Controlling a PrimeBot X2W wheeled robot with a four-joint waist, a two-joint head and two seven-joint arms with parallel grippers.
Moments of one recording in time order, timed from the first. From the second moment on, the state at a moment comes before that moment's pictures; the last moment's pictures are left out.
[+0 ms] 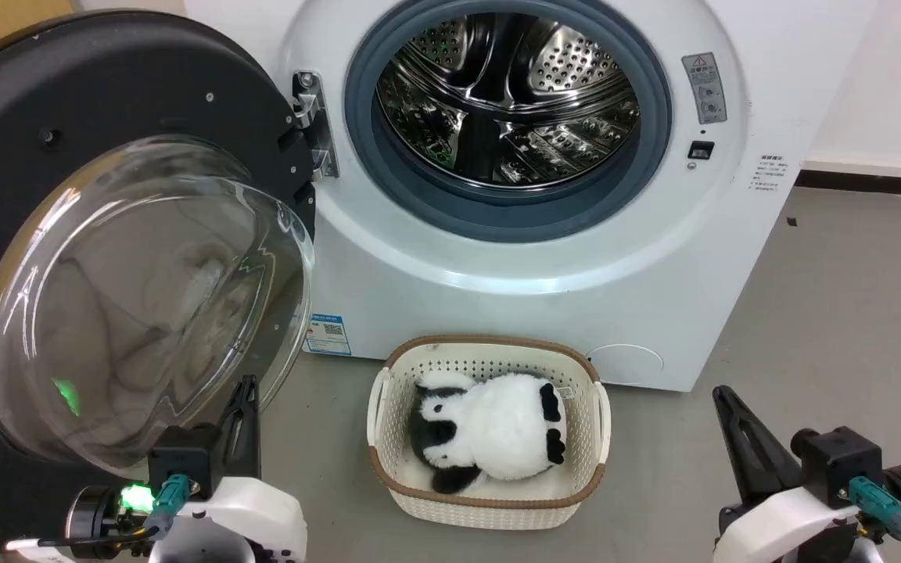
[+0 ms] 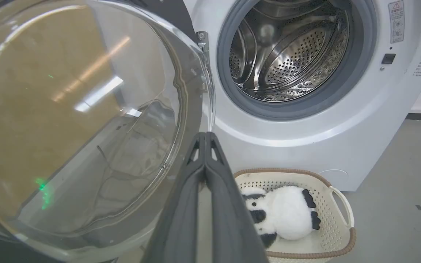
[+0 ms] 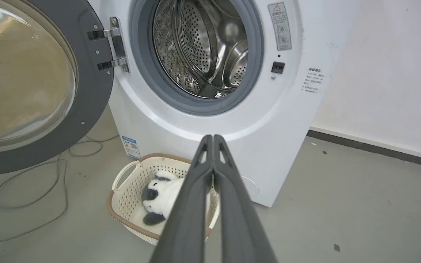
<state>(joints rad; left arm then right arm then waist) -0.01 0.05 0.00 0.00 0.00 0.00 0.00 0.01 -0.05 0.00 0.00 0.01 0.13 0.00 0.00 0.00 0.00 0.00</state>
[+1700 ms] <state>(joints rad) -0.10 0.05 -0.02 -0.06 -0.02 0.03 -0.06 0.01 -0.05 -0.07 -0.01 0.04 0.13 -0.06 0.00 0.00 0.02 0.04</state>
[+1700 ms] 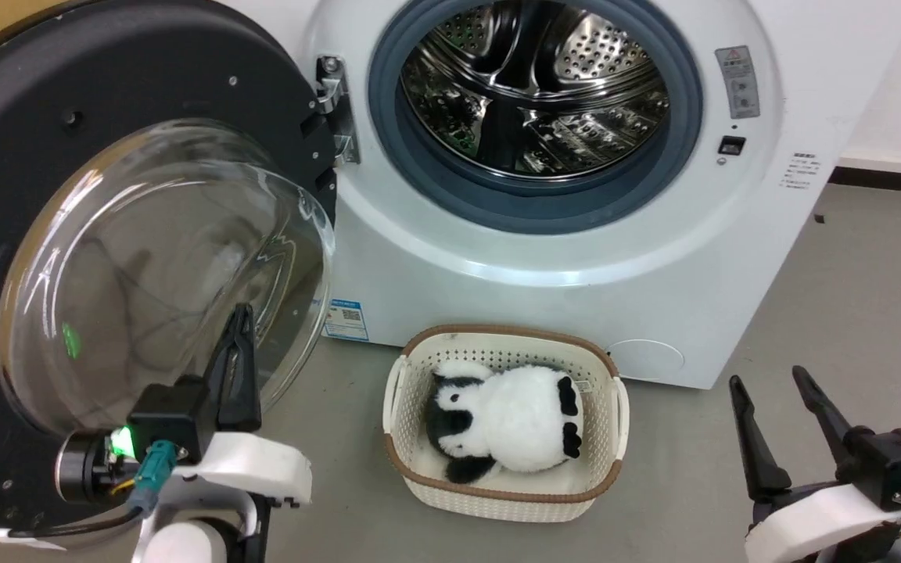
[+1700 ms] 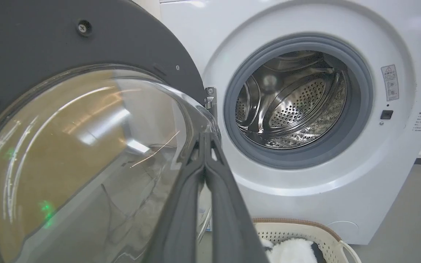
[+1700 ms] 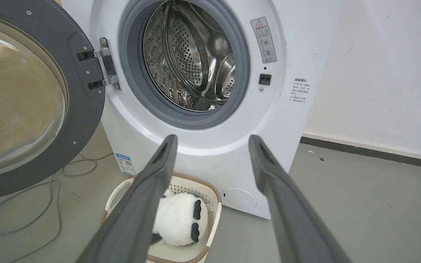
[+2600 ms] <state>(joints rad) -0.19 0.05 0.08 -0.19 -0.09 0.03 -0.12 -0.04 -0.05 -0.11 -0.04 0.06 0.13 -0.12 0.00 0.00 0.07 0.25</state>
